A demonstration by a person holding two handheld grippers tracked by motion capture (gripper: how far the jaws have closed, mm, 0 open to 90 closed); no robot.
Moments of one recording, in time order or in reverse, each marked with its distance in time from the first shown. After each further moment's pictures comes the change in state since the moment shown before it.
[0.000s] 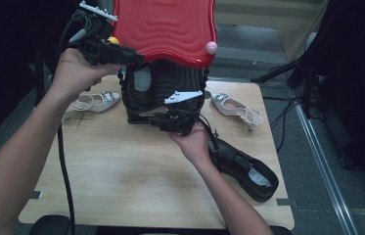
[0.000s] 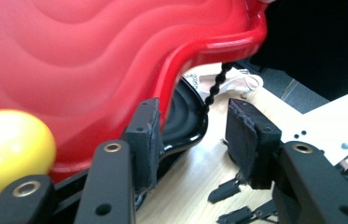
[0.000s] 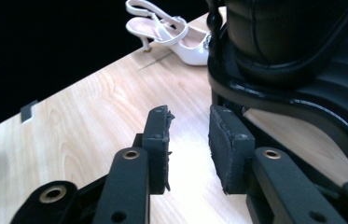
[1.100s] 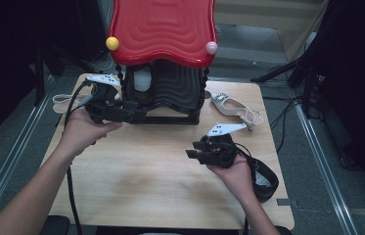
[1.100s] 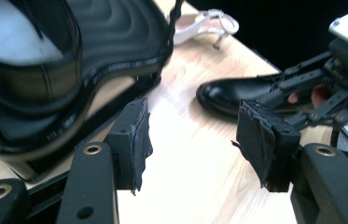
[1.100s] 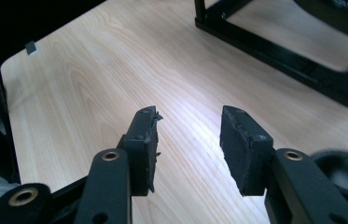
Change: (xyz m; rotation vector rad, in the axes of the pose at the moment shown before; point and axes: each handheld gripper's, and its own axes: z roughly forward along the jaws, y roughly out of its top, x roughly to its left) left arm -0.023 -0.124 0.041 0.054 -0.116 -0.077; right arm -0.009 -0.093 -0.090 0.093 -0.030 0.062
